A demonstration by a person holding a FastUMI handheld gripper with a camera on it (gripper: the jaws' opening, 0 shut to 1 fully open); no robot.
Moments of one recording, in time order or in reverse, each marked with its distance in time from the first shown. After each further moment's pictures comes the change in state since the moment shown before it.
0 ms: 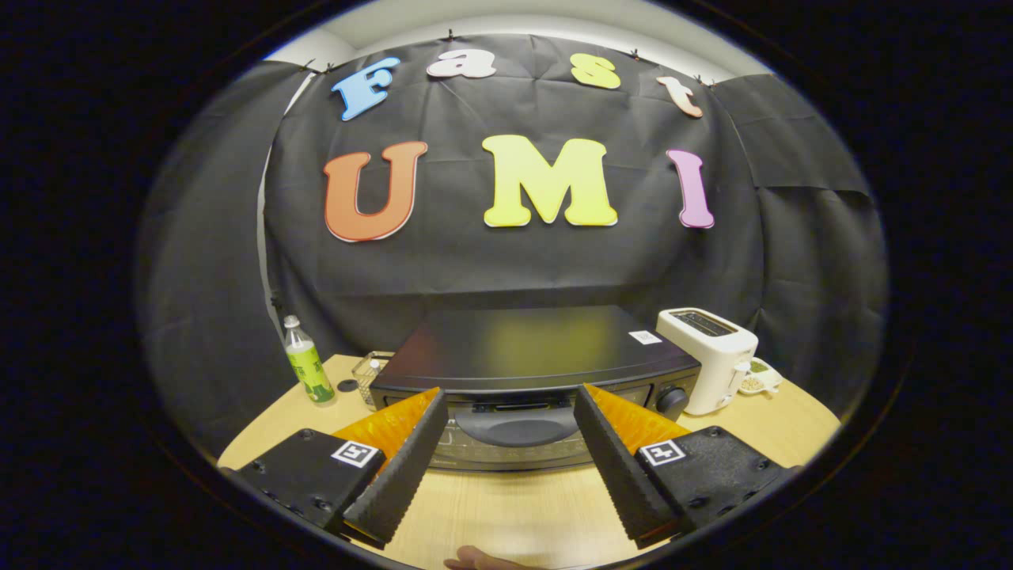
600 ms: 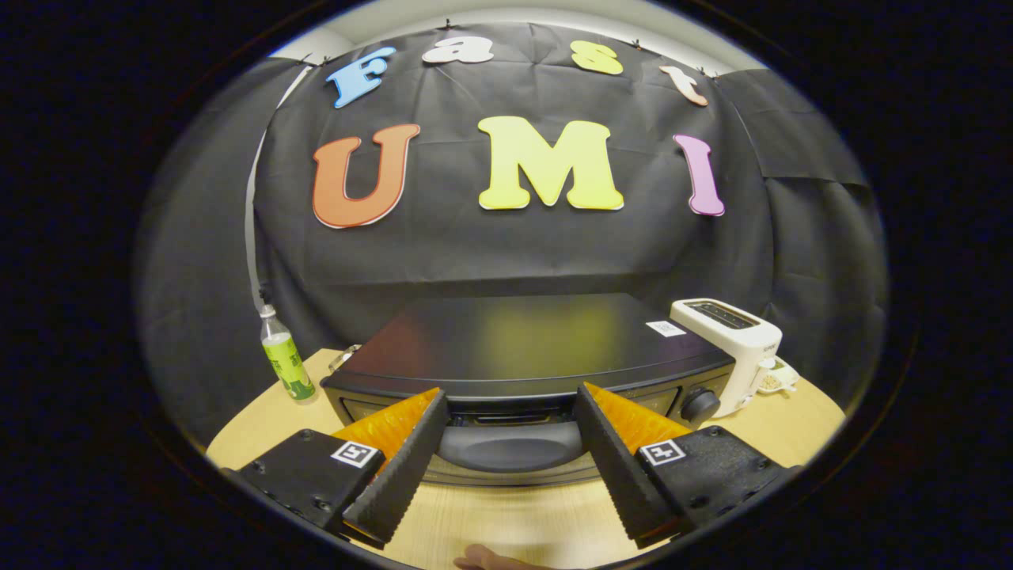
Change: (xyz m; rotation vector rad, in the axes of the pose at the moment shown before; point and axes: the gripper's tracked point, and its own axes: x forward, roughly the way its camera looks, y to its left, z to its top) arm 0.050 -0.007 -0.010 -0.009 0.030 0.017
